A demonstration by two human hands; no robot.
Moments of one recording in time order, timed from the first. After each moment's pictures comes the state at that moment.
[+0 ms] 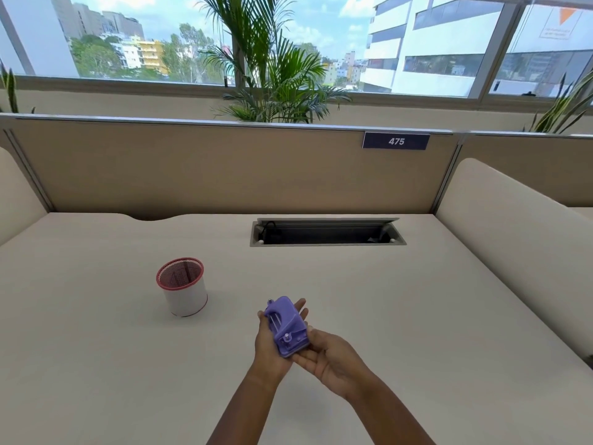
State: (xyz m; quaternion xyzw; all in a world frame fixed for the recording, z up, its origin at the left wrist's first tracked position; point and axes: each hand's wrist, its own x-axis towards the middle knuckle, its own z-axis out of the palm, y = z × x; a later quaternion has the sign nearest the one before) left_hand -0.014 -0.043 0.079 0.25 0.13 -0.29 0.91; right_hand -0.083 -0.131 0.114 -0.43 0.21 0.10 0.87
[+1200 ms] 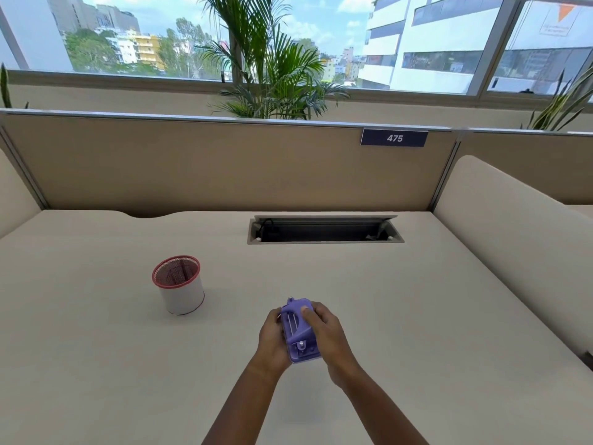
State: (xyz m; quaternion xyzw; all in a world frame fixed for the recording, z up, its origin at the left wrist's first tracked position) left_hand -0.022 -0.051 0.103 0.31 0.20 -0.35 0.86; right_hand -0.072 -0.124 0.122 -0.68 0.18 -0.04 0.71
